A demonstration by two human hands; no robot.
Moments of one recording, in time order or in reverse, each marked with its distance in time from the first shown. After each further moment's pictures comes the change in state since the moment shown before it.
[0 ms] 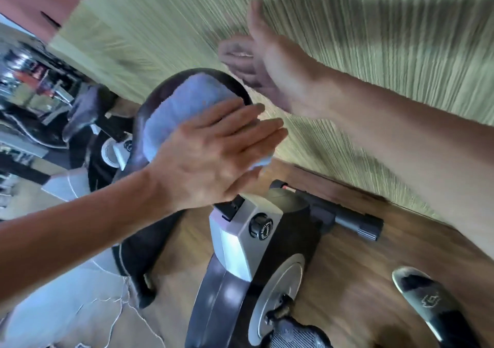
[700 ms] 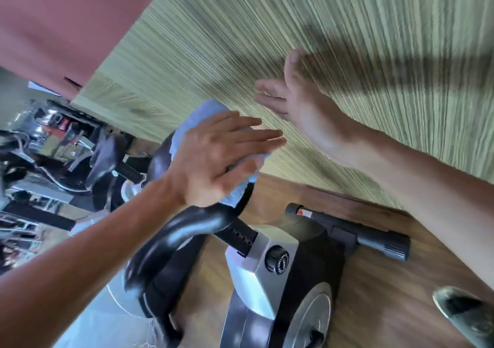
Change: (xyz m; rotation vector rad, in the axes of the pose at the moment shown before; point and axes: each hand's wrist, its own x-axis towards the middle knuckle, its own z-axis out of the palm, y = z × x) left_hand 0.045 -0.047 -0.004 -0.382 -0.034 -0.011; right_hand -0.035 0.008 -0.035 0.086 0.154 -0.091
